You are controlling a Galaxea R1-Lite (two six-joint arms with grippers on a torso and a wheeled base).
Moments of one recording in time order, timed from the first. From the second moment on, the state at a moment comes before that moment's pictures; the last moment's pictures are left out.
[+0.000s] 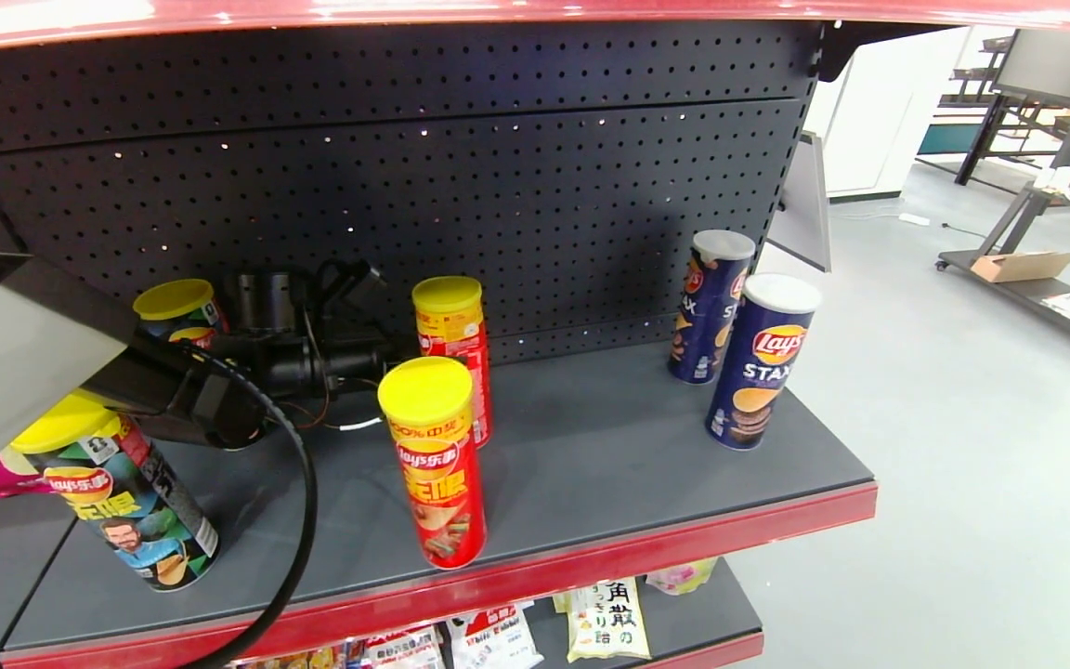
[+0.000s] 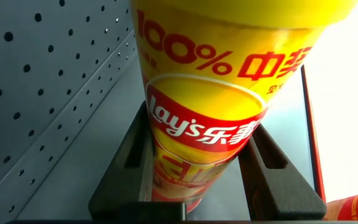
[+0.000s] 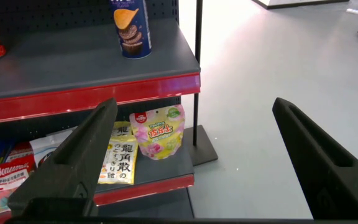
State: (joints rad) left arm -0.17 2.16 -1.10 -0.72 -0.88 0.16; right arm 0.00 0.00 0.00 0.00 -0.01 0.00
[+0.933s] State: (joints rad) left arm -0.17 2.19 -1.16 -0.73 -0.88 0.17; right arm 0.00 0.00 0.00 0.00 -0.01 0.00
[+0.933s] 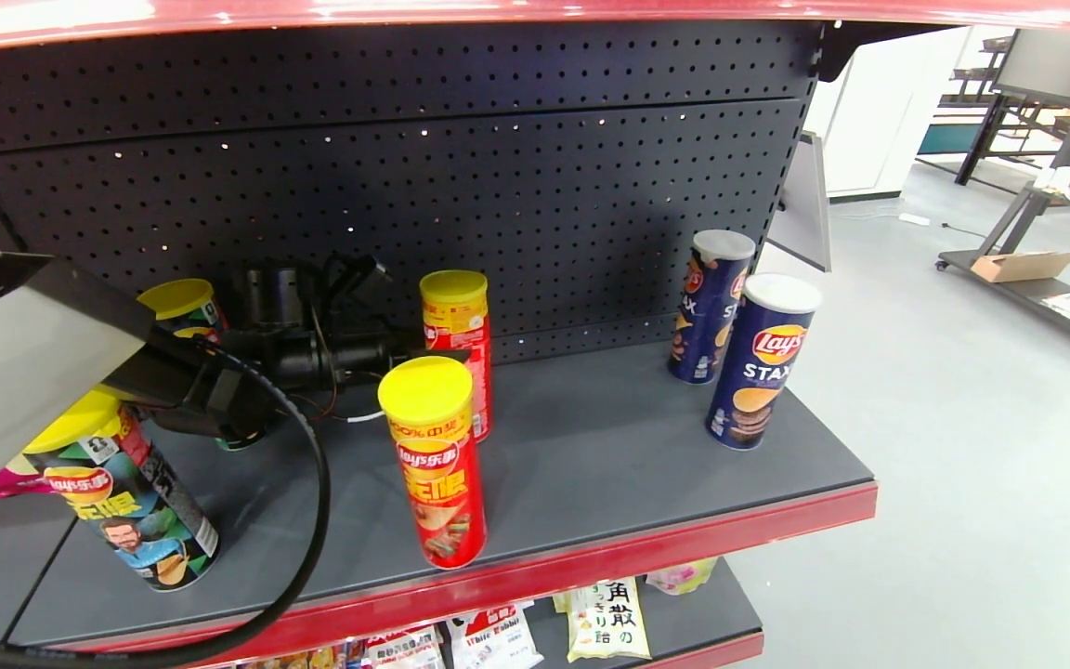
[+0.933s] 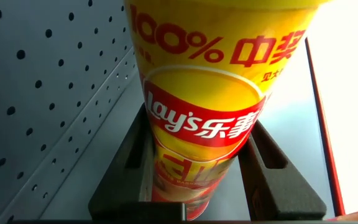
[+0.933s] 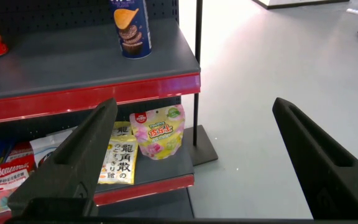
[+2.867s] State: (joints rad) left arm -0.16 2.17 -1.15 -0.67 -0.90 0.17; right arm 0.00 0.00 0.00 0.00 -0.01 0.00
